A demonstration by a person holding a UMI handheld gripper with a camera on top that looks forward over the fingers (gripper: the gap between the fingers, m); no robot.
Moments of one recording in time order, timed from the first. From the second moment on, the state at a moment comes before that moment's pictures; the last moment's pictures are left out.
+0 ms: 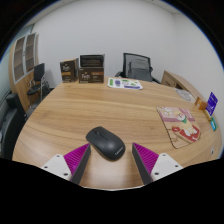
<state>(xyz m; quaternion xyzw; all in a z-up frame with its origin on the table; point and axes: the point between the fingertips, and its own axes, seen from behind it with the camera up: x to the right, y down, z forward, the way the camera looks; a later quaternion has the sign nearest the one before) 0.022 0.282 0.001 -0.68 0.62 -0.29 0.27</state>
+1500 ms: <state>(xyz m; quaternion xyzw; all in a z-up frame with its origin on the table) 0.103 0.279 -0.018 -0.66 0.65 -0.28 0.27</state>
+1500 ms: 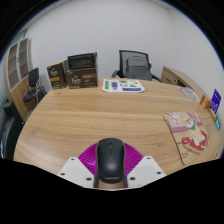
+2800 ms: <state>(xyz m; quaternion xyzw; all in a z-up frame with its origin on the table) 0.141 -0.055 -0.014 -0.61 0.69 -0.31 0.23</state>
